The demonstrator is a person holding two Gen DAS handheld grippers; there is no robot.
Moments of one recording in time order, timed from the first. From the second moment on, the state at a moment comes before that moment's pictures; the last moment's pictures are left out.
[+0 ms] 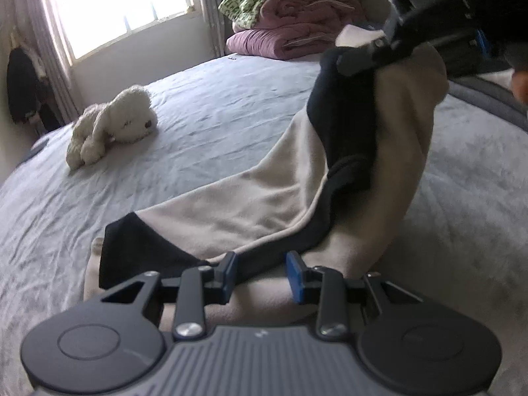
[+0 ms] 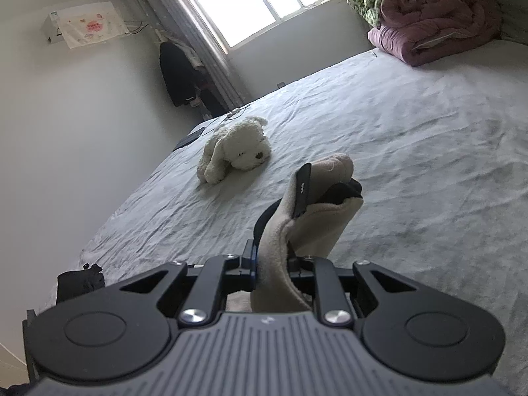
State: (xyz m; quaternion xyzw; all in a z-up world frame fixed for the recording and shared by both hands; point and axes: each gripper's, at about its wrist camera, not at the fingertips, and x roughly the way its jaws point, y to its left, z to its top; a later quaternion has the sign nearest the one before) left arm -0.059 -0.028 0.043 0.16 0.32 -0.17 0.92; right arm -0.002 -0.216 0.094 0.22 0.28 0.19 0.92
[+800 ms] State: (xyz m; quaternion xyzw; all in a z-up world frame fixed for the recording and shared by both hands) left arm -0.071 -0.002 0.061 0.12 0.31 -0.21 0.92; right arm -0.003 -0.196 0.104 0.17 0.27 0.20 0.93
